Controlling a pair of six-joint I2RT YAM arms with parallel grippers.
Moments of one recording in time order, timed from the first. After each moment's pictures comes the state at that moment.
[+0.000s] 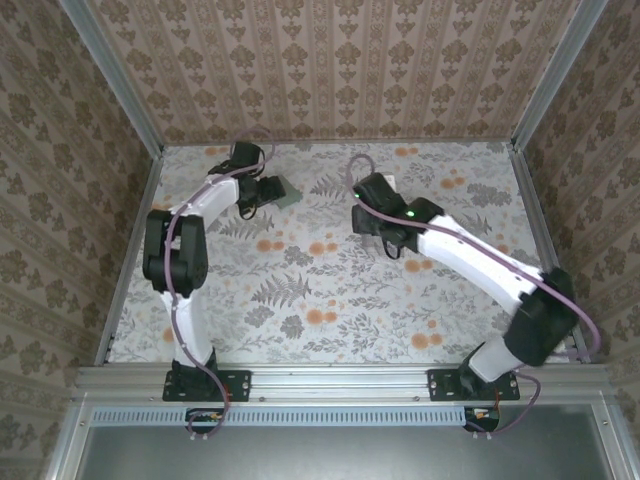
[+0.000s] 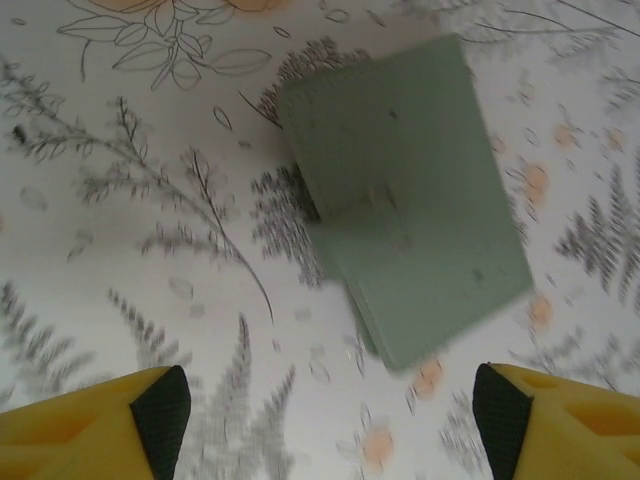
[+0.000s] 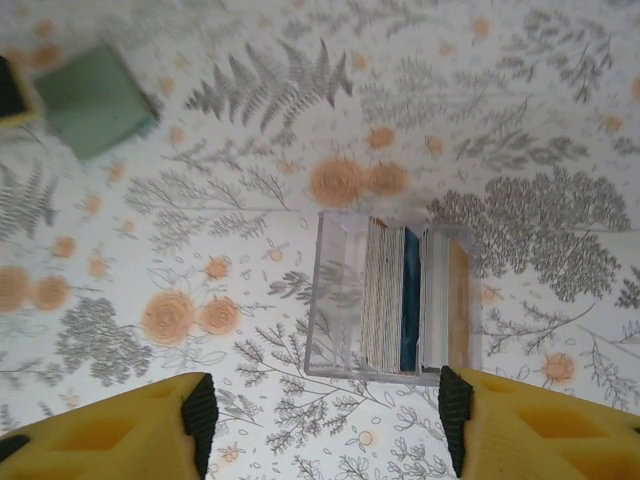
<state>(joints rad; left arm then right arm) -0.25 2.08 1.59 -0.55 0.10 -0.57 0.66 1.43 1.28 -0.70 0.38 0.52</state>
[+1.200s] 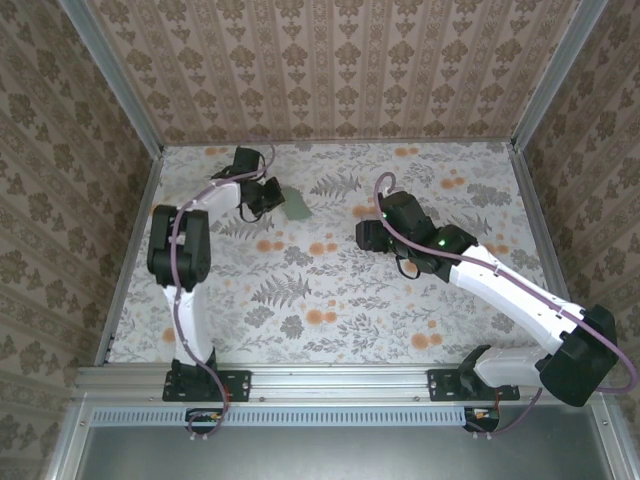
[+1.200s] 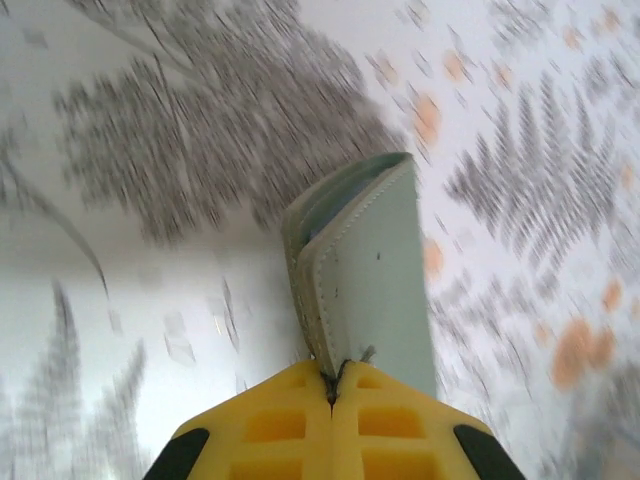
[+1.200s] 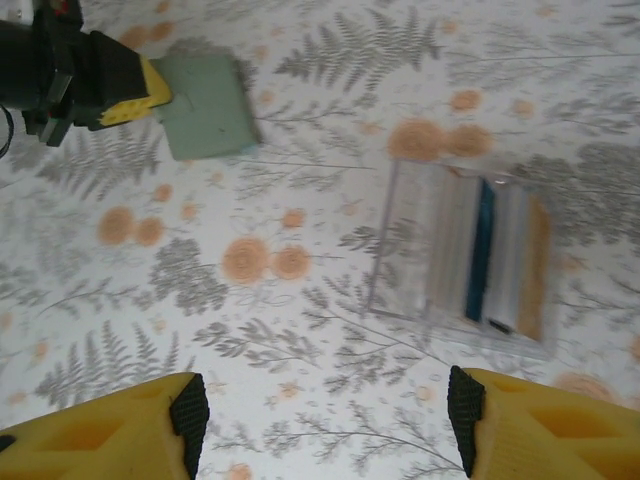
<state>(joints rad) -0.28 2.01 1.48 -0.46 0.35 -0.65 0.66 1.26 1.09 -0.57 0.18 0.49</state>
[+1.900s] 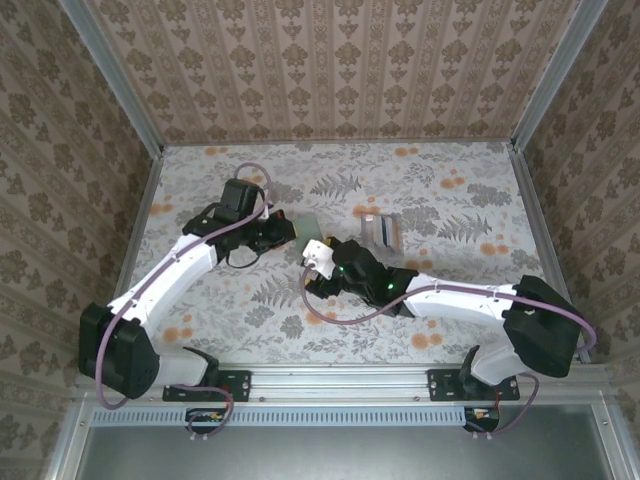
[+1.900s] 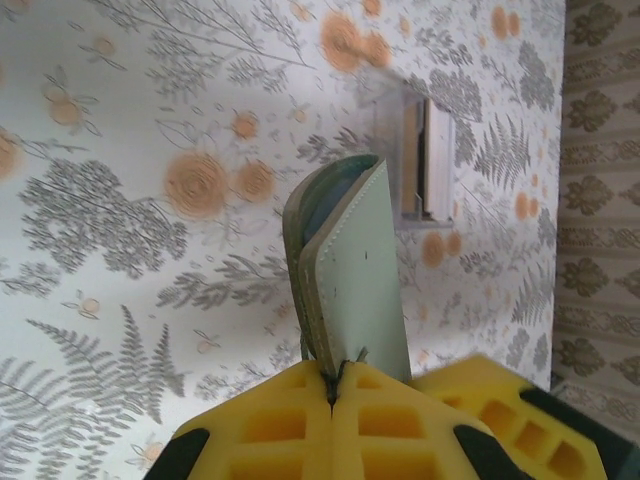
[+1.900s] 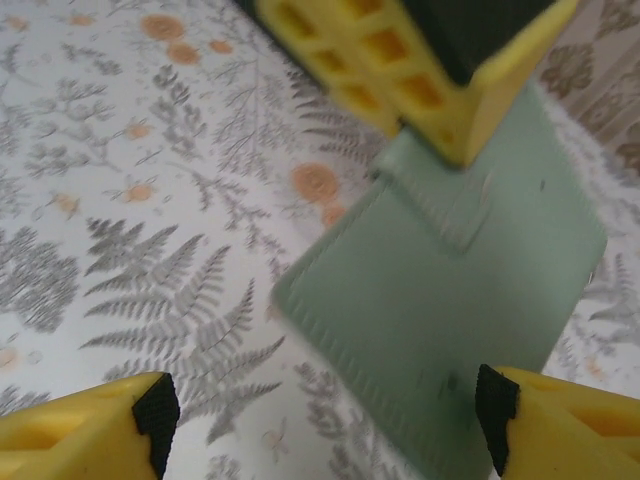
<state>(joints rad) -0.49 1.31 1.05 -0.57 0.43 -0.73 0.96 1.47 0.83 0.14 0.18 -0.28</state>
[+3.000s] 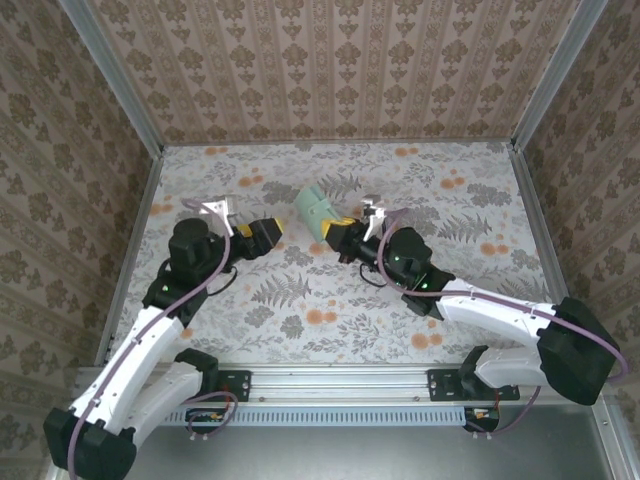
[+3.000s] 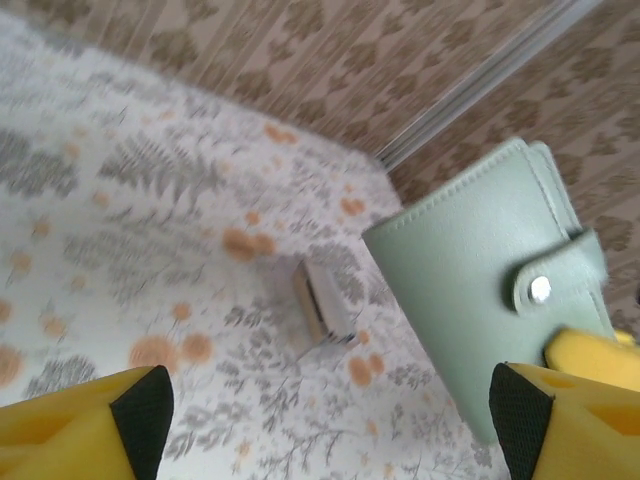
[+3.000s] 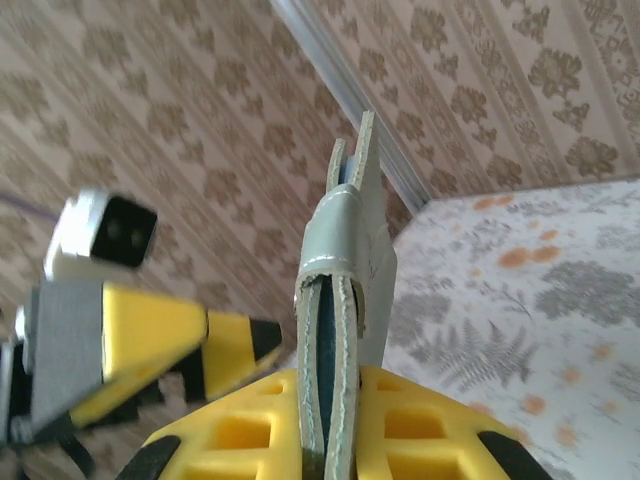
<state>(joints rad) -0.42 0.78 0.66 -0.10 0.39 -0.67 0.79 1.25 0.66 0.68 -0.04 0.63</state>
